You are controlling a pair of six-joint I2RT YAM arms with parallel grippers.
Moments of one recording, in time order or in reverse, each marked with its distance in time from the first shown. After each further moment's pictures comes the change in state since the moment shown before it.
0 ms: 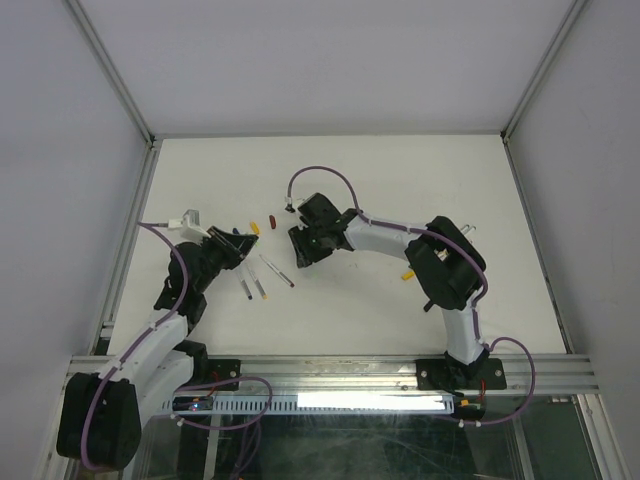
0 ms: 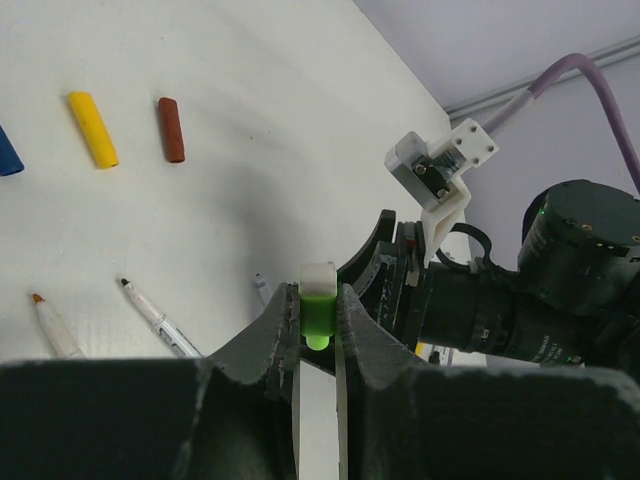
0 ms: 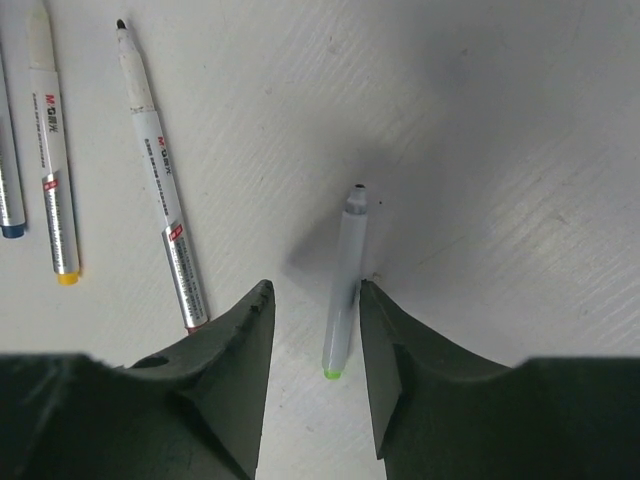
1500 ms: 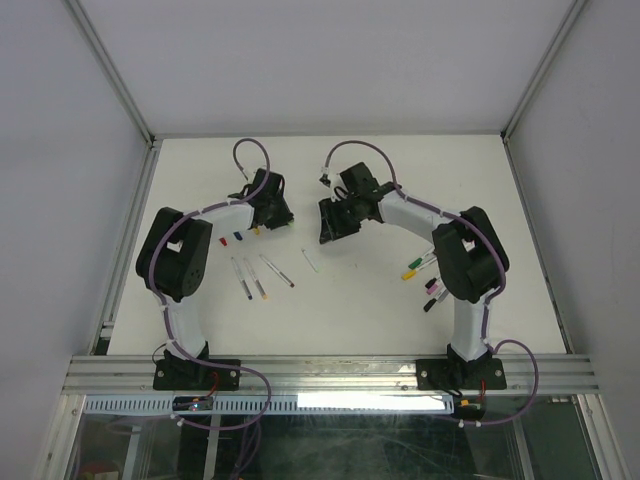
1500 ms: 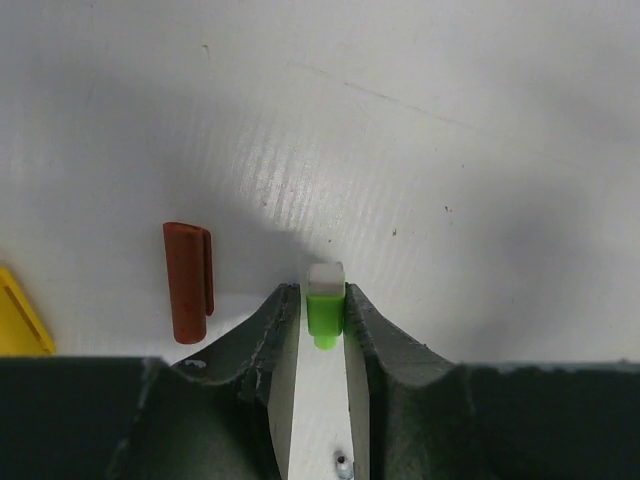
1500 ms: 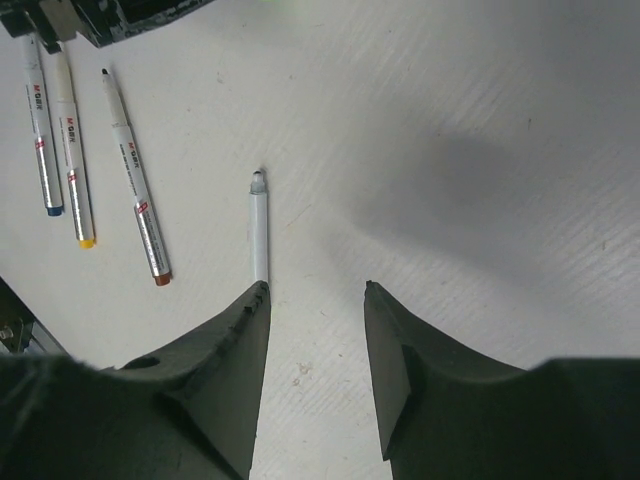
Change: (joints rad) left arm -0.212 1.073 0.926 -0.548 -0.263 0.142; right arm -0.250 -0.059 0.021 -0.092 -0.246 -0.089
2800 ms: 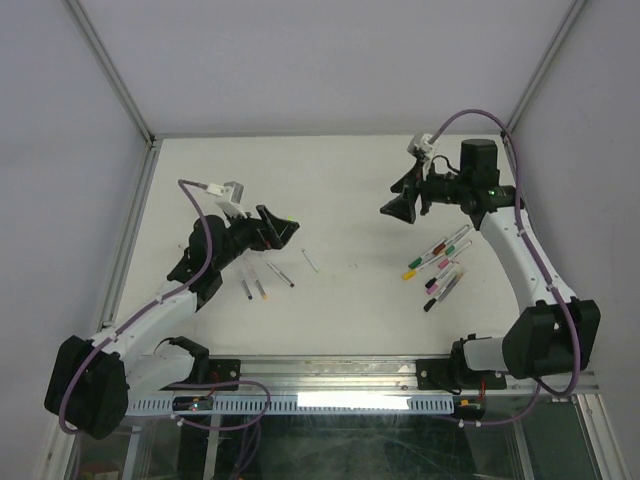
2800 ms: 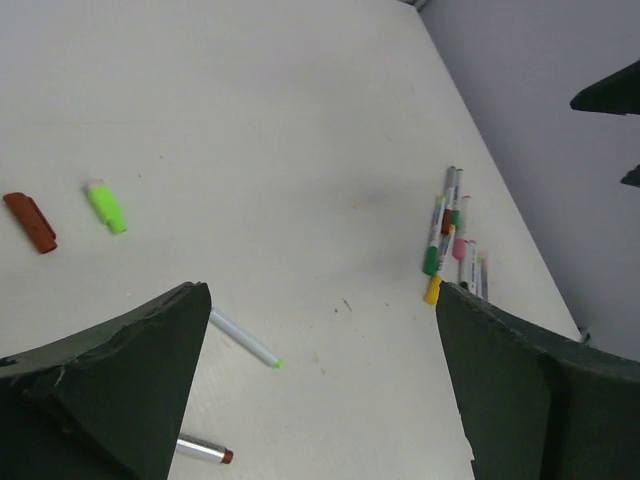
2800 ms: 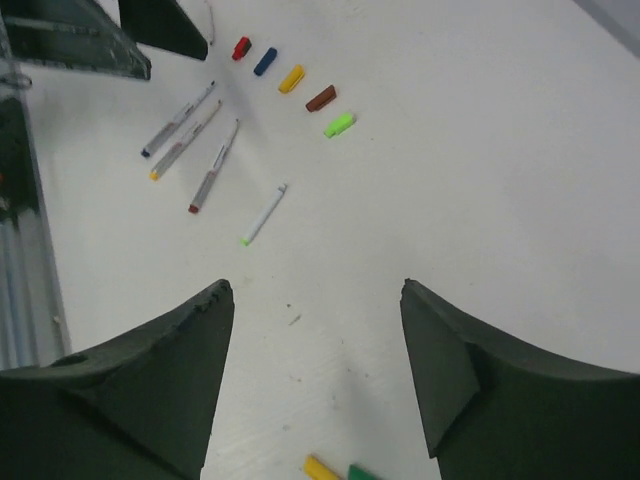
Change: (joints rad) left arm -0.025 -0.824 -0.594 0.438 0.251 0.184; right arm -0.442 -0.562 -0.156 -0.023 -0.541 -0.511
